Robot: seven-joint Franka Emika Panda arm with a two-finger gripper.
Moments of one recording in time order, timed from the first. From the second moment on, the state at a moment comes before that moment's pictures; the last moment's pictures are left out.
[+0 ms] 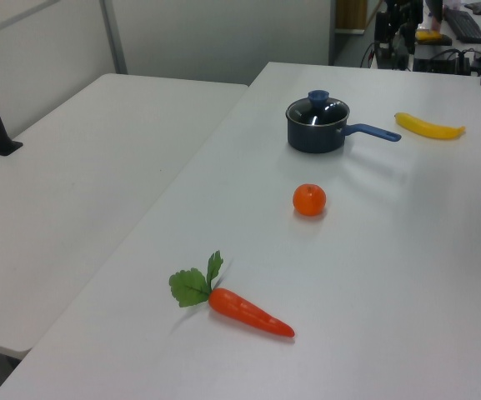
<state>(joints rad) -0.15 0.09 -0.05 -1.56 -0.02 1.59 0.14</state>
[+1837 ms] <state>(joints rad) 0.03 0.10 -0.35 -1.56 0.08 1.70 0.09</state>
